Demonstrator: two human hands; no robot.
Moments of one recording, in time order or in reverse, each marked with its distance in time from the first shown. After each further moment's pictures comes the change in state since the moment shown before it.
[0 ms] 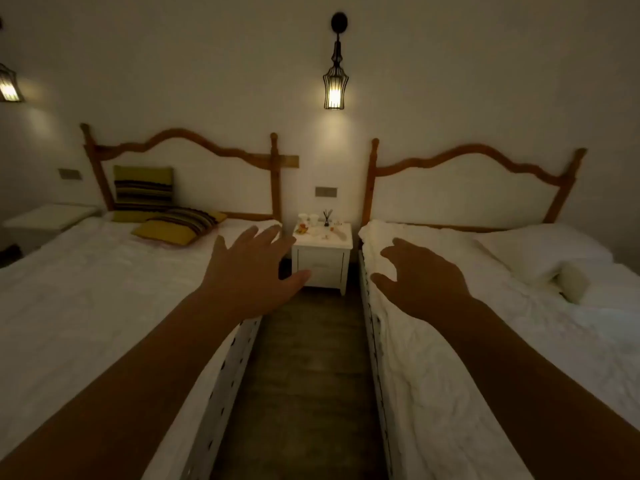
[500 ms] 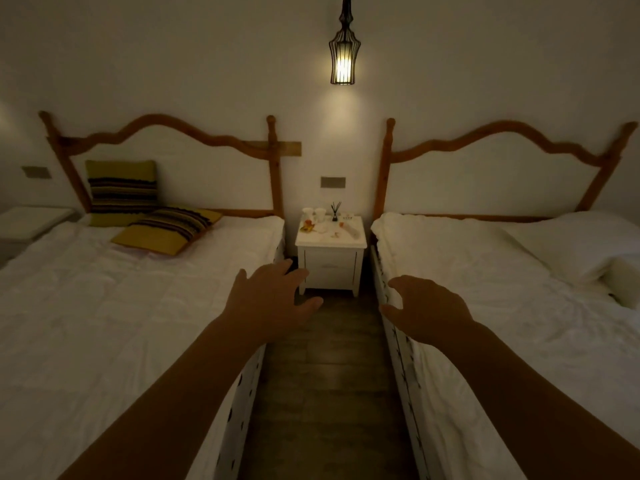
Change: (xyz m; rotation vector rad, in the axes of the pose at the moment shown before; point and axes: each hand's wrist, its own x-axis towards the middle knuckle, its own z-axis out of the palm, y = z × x) left_hand 0.210 -0.110 0.133 -0.038 -0.239 -0.010; right_hand 0.220 -0.019 0.131 0.072 -0.320 0.141
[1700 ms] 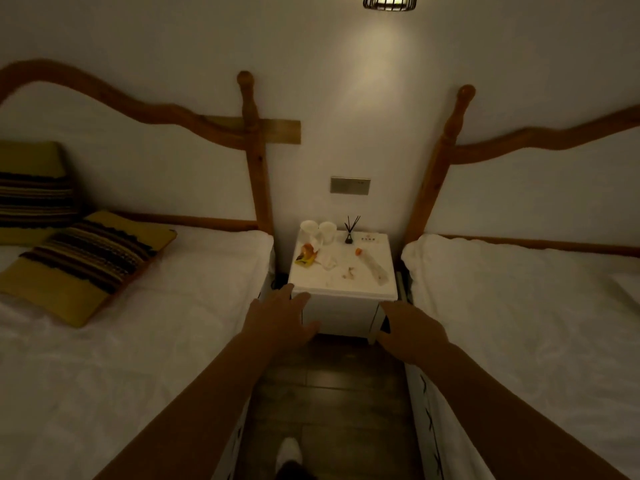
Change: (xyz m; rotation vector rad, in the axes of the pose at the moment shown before) left_hand 0.691 -0.144 0.203 -0.129 -0.244 -0.026; right_hand 0.729 0.051 0.109 0.051 -0.255 0.015
